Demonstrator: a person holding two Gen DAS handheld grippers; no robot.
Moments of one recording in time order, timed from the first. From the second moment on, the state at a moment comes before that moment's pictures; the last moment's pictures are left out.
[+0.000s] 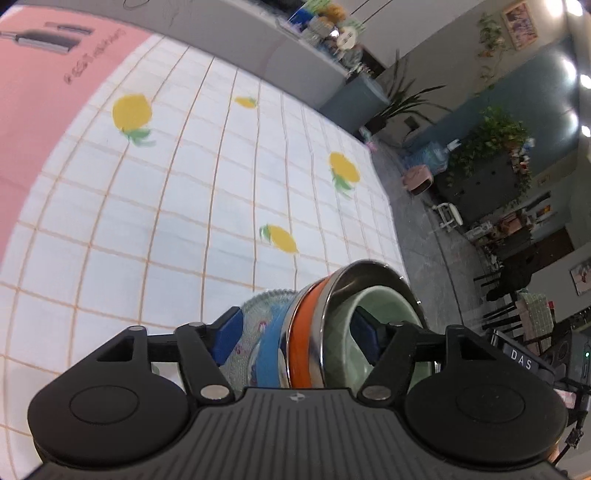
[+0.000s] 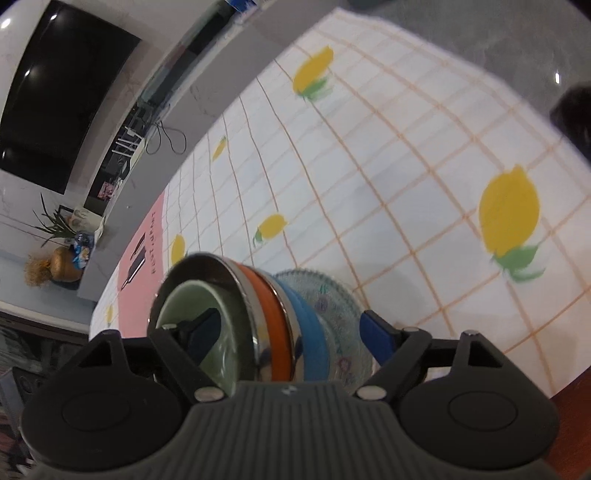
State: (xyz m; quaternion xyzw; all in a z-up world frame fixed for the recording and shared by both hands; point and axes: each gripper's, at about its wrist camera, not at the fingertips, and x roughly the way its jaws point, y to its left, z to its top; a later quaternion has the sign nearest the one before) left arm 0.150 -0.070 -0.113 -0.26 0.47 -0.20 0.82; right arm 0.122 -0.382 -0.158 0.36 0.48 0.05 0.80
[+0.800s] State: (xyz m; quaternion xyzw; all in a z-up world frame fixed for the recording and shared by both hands) left arm 0.013 -0.067 0.048 0.03 0.17 -0.14 0.98; right arm 0.036 -0.287 -0.004 0.06 0.26 0.02 0.96
